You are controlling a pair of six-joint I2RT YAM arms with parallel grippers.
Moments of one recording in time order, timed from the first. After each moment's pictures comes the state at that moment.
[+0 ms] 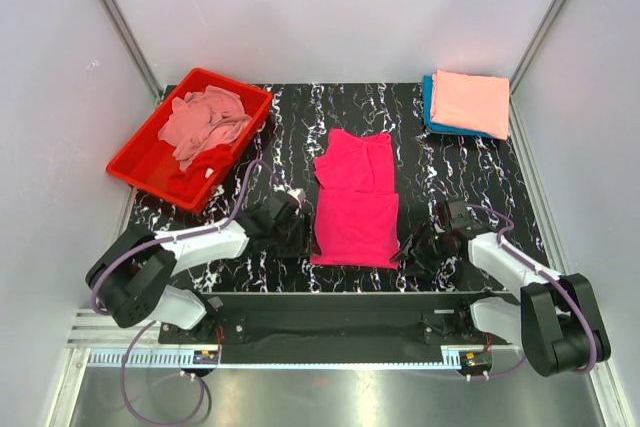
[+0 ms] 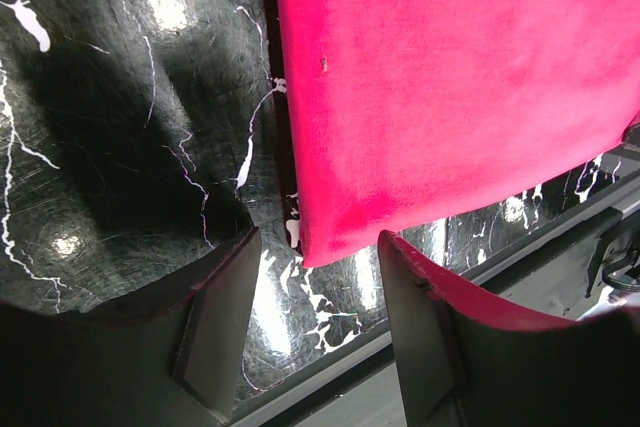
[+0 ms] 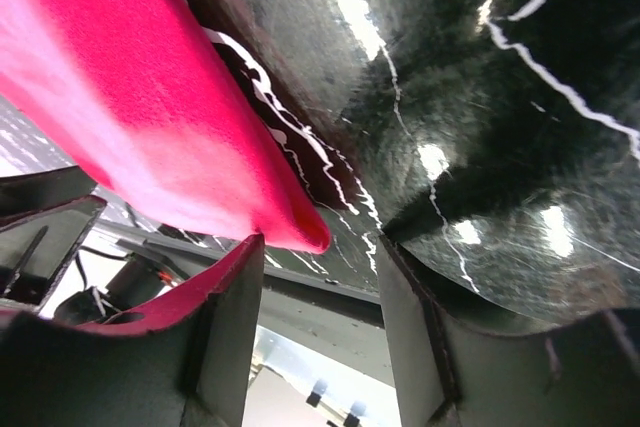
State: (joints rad) left arm -0.76 1.41 0.61 -0.17 0.19 -0.76; right arm 0.23 1.14 0.41 -0.48 -0.45 0.89
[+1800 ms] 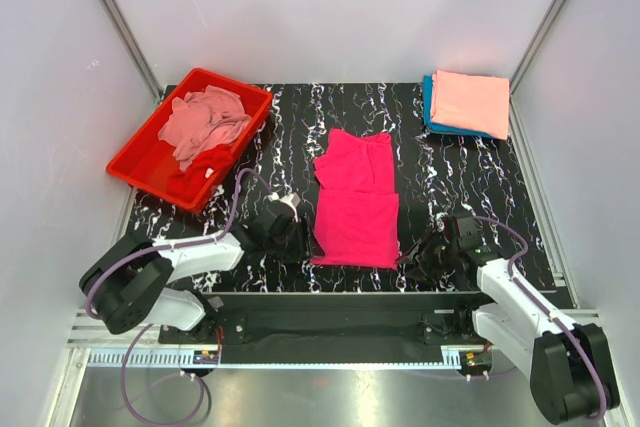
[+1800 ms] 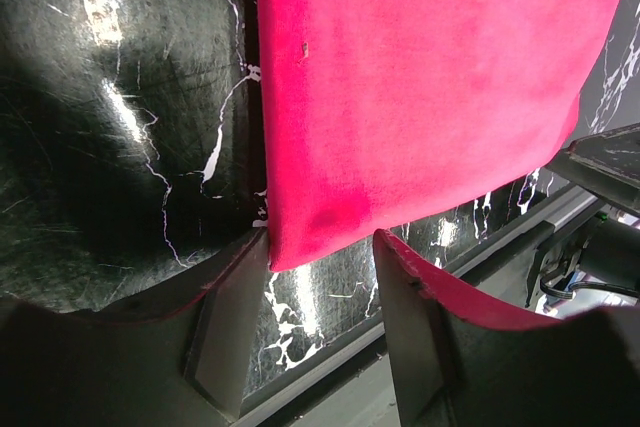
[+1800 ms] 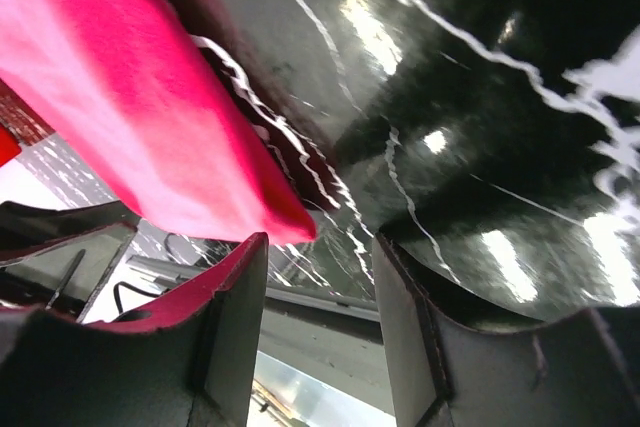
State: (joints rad) left arm -0.79 1.36 0.48 0.03 0.18 -0.93; right arm 0.24 0.87 0.28 -0.47 -0.36 1.05
